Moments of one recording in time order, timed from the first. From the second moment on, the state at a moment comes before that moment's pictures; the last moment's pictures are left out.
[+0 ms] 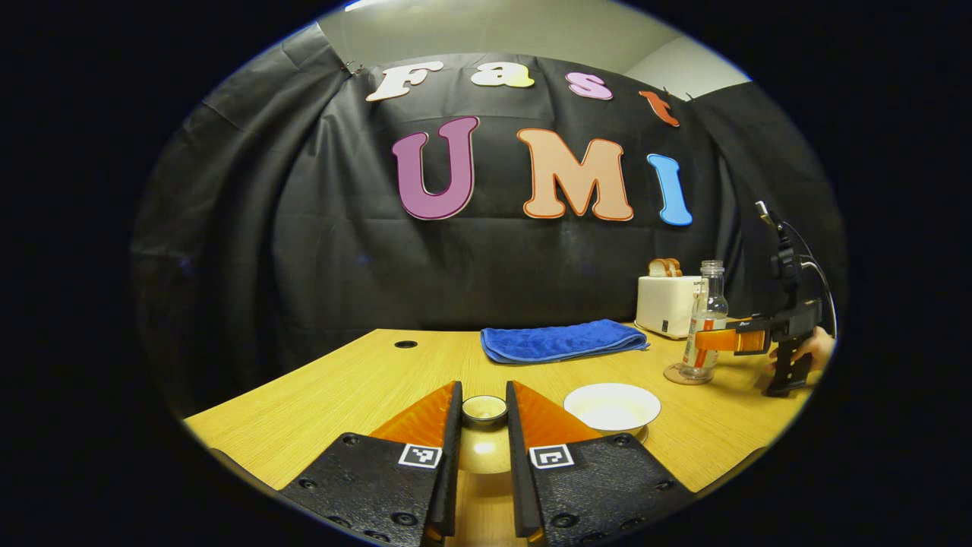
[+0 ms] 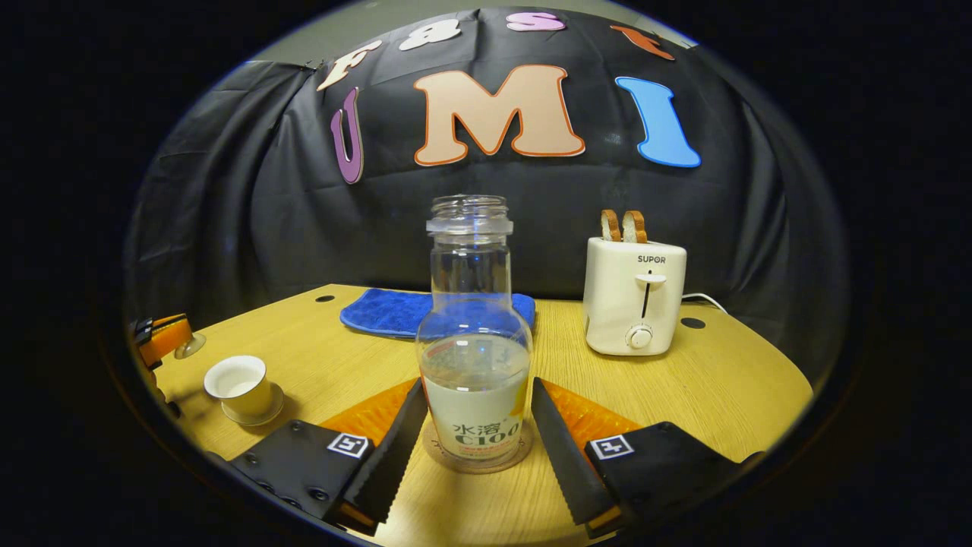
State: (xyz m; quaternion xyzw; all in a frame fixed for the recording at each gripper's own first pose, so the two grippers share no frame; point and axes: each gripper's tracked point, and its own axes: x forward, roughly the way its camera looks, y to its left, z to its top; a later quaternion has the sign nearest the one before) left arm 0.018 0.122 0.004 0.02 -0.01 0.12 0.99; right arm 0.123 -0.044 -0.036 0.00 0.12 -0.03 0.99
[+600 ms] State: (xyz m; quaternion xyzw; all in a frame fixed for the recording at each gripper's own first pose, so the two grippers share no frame) left arm 0.046 0.095 0.001 0.02 0.00 0.06 1.00; right arm 0.090 -0.047 -0.031 -0.01 0.11 -0.03 0.99
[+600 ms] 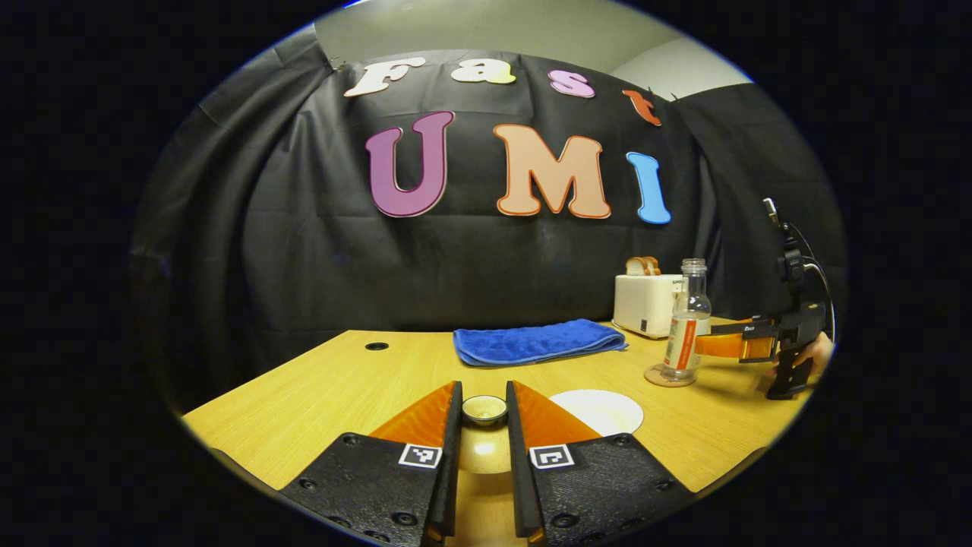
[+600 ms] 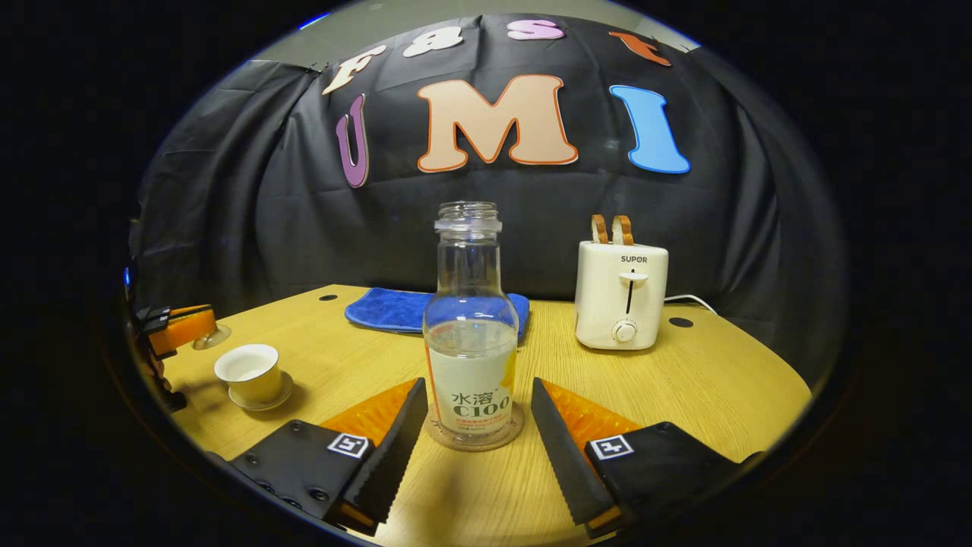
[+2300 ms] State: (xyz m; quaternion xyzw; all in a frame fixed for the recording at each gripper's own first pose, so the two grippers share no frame) left arm 0.071 0.038 -0.003 0.04 0.01 -0.06 1.00; right arm 0.026 -0.054 0.007 0.00 0.00 -0.08 1.00
